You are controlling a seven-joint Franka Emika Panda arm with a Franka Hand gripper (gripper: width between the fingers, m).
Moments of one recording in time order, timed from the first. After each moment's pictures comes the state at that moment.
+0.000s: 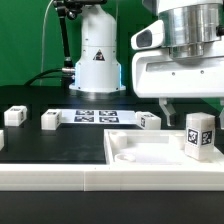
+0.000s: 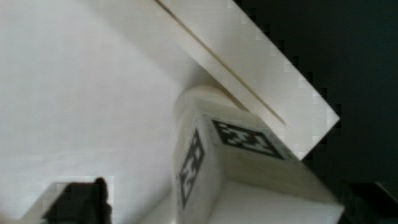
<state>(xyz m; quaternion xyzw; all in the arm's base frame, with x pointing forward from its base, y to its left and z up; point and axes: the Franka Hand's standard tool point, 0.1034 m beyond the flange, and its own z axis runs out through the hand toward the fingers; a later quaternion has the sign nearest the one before) 0.619 0.110 0.078 -0.94 0.32 -0.04 0.08</state>
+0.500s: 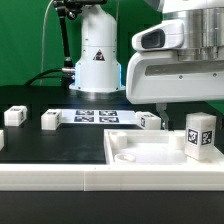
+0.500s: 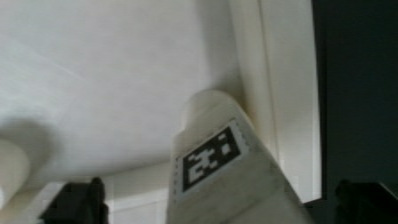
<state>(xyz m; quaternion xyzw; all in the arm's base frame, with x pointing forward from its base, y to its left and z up) 0.621 0.113 0.074 -1.00 0.05 -0.01 0.05</state>
